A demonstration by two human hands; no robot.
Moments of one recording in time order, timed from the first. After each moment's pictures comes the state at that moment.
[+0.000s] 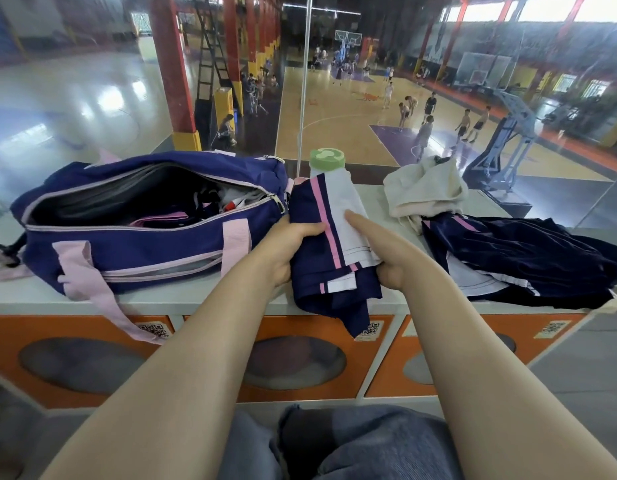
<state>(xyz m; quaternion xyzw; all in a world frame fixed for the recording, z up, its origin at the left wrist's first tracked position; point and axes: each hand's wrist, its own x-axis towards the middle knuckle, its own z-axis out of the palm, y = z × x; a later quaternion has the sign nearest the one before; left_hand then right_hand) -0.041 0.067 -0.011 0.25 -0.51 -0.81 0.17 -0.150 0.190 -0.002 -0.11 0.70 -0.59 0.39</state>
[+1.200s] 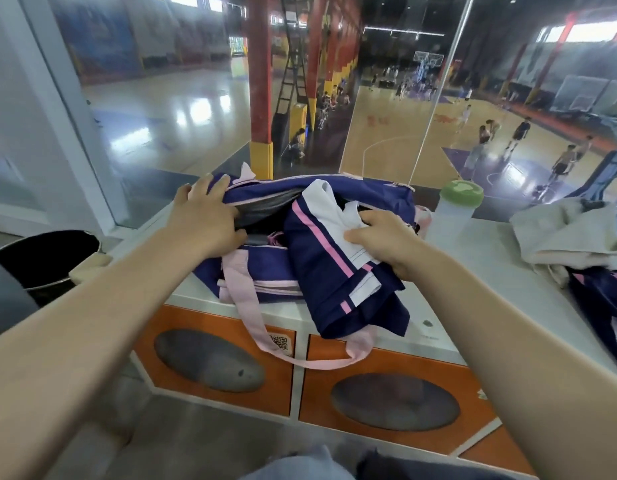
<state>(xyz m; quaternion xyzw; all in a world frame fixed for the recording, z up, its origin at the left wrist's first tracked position) 0.167 -0.155 0.018 0.41 -0.90 0.13 0.07 -0.033 0.027 0.039 -0.39 0.79 -0.40 0.25</state>
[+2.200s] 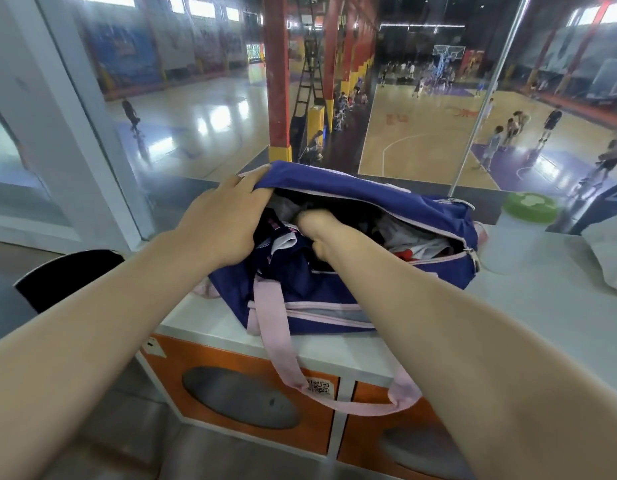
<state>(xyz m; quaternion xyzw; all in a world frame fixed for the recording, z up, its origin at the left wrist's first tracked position) 0.167 -0.184 0.051 0.31 -0.93 0.13 0.14 0.009 -0.182 -0.006 -0.25 0.72 -0.52 0.39</state>
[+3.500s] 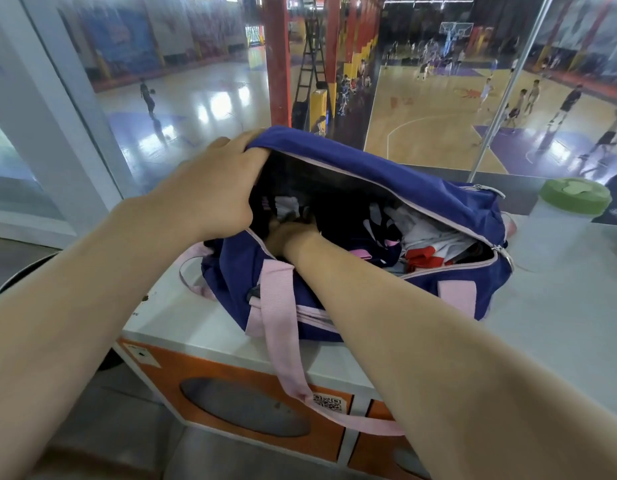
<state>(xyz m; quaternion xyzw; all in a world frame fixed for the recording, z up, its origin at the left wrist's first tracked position) 0.158 -0.214 0.075 0.31 -0.94 0.05 0.15 0.027 -0.217 -0.021 -0.59 0.79 0.12 0.11</state>
